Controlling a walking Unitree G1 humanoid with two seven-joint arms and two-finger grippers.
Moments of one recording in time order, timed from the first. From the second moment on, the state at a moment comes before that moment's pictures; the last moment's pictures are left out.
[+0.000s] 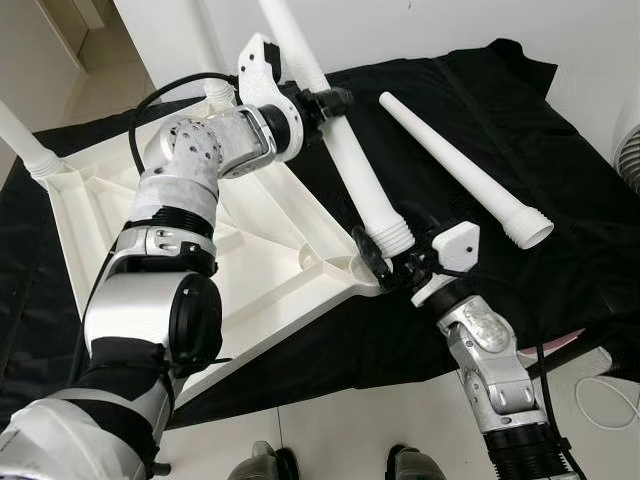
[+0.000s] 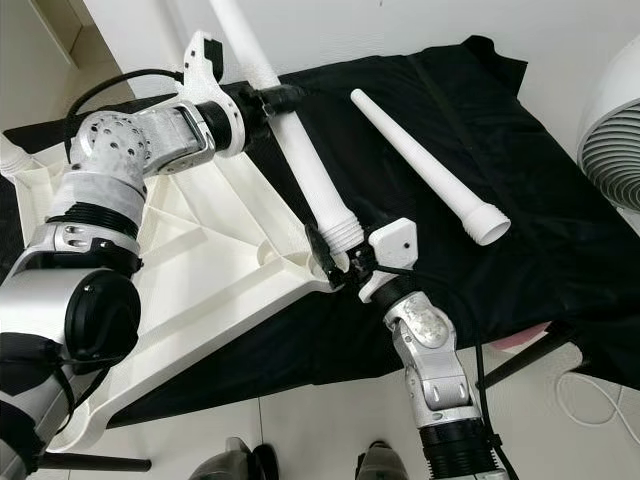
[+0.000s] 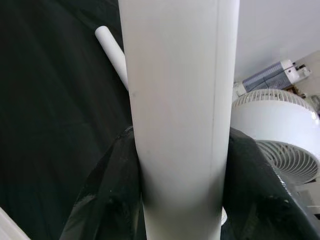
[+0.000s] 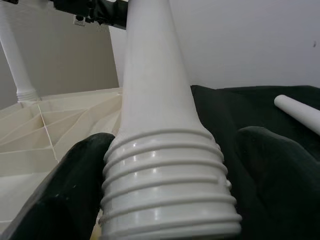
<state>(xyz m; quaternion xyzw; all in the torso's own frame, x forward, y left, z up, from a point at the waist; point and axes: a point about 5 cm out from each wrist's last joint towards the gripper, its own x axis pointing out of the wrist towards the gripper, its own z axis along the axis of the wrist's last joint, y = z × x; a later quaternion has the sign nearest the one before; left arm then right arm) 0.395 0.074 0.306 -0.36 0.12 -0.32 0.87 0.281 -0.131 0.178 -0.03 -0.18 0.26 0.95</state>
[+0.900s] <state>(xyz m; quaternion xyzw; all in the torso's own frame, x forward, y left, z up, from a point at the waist) 0.394 0.100 0.339 -0.29 -0.06 -0.26 0.92 0.284 -0.130 0.215 0.02 -0.14 0.29 0.95</state>
